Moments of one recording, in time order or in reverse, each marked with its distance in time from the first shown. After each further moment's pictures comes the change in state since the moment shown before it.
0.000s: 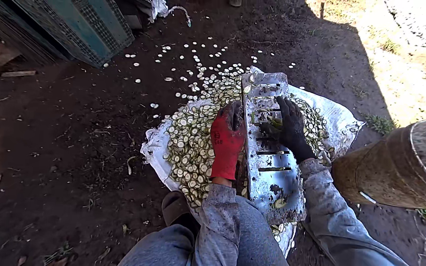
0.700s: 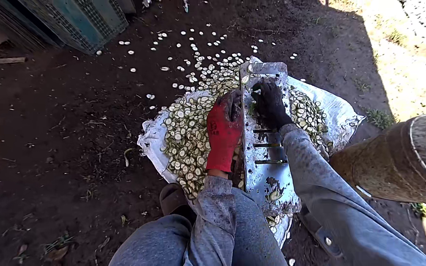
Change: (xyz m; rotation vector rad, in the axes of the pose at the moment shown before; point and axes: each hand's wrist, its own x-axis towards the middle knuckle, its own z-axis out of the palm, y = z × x) left_hand -0.015 0.006 -0.003 0.048 -0.041 -0.024; right_hand 0.068 -0.005 0.036 0.104 -0.105 -0.122
